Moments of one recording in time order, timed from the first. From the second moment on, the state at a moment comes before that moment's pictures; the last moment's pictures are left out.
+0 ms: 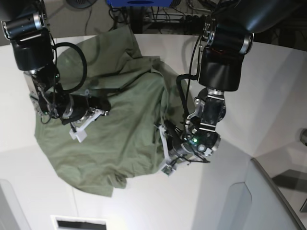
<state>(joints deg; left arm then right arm) -21.2 -1.0 7.3 61.3 10.3 -26.4 39.9 13.7 11.3 -11.5 49.9 48.0 12.8 -47.4</state>
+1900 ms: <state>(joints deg) -3.9 -13.5 -0.4 67.6 7.9 -26.2 37.4 15.9 12.0 -11.8 49.3 46.6 11.6 -46.2</state>
